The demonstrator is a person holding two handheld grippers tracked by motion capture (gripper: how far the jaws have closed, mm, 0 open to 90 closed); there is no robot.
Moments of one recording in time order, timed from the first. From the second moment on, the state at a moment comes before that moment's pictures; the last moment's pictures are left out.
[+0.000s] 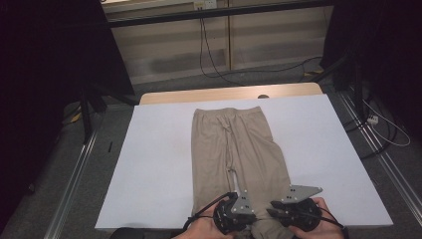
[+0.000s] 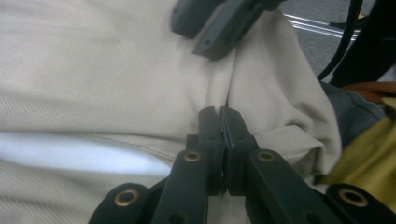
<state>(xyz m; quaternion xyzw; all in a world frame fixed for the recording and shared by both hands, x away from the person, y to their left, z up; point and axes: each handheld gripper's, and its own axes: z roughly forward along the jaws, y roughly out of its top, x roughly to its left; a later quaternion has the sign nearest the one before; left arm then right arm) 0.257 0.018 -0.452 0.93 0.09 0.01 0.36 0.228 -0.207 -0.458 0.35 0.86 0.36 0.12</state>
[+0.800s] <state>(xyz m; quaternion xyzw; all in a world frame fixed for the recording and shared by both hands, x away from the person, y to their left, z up) 0.295 0.043 -0.448 0.88 0.21 0.07 0.42 0.233 -0.216 -0.448 0.40 0.81 0.41 0.15</state>
